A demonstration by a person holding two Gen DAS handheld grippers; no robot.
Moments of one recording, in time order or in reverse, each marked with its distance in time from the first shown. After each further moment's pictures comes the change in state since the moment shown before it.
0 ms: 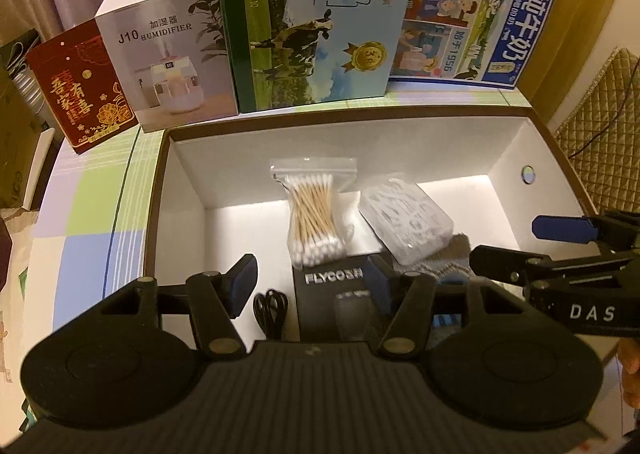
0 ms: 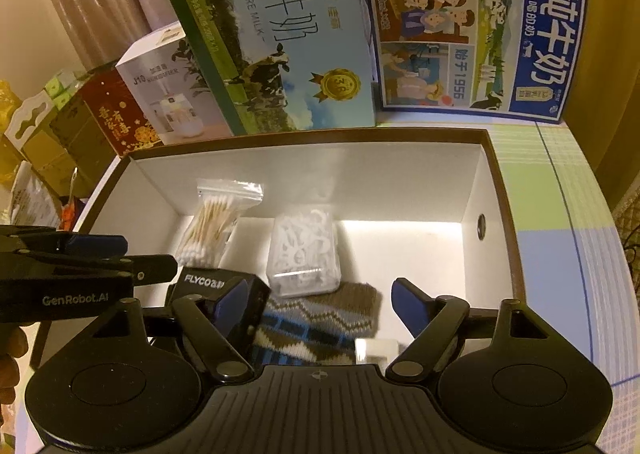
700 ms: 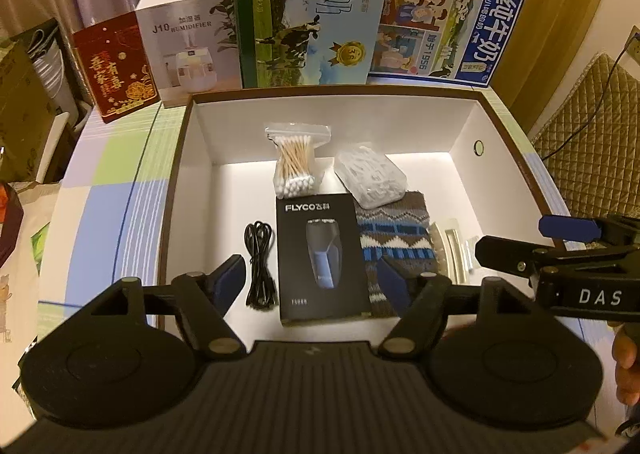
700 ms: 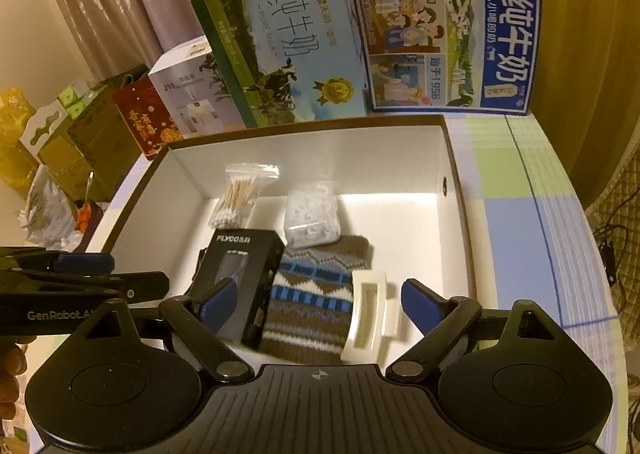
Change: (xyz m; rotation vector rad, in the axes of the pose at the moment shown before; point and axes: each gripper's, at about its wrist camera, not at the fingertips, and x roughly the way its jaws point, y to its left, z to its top) left arm -0.079 -0.022 -0.053 -0.045 -0.019 0.006; right arm -0.079 0.007 -0.046 0.021 -0.039 0.010
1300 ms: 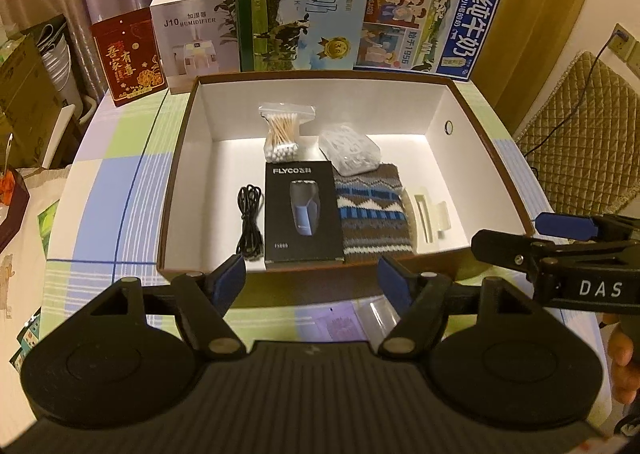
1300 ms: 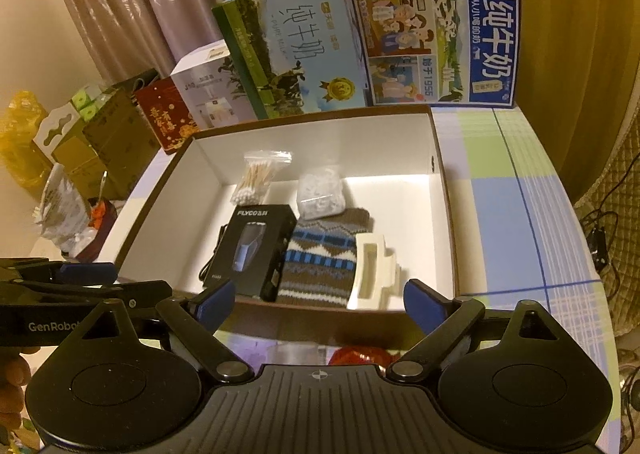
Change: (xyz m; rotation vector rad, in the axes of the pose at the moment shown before) left arm -0.047 -0.017 -0.041 -0.014 -0.010 -0.009; right arm -0.051 0.007 -0.034 0.004 -0.017 0.018
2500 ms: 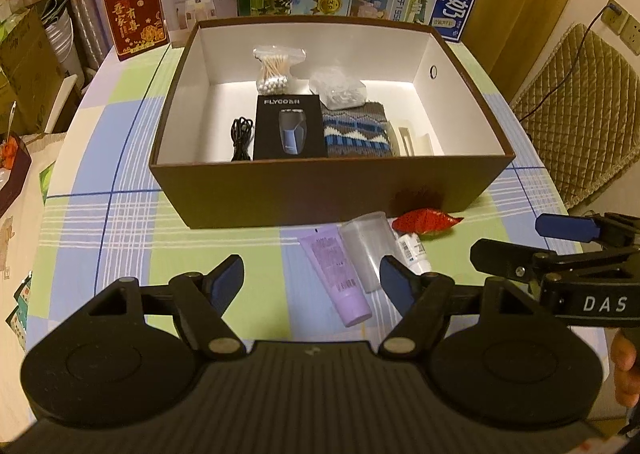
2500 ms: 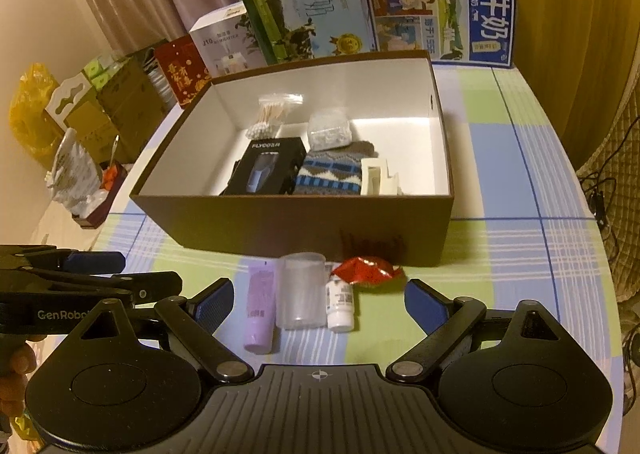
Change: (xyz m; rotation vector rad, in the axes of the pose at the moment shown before) left arm -0.017 -0.016 -0.059 -0.011 0.073 0.002; right arm -0.029 0.002 -0.060 -0.013 0.077 0.017
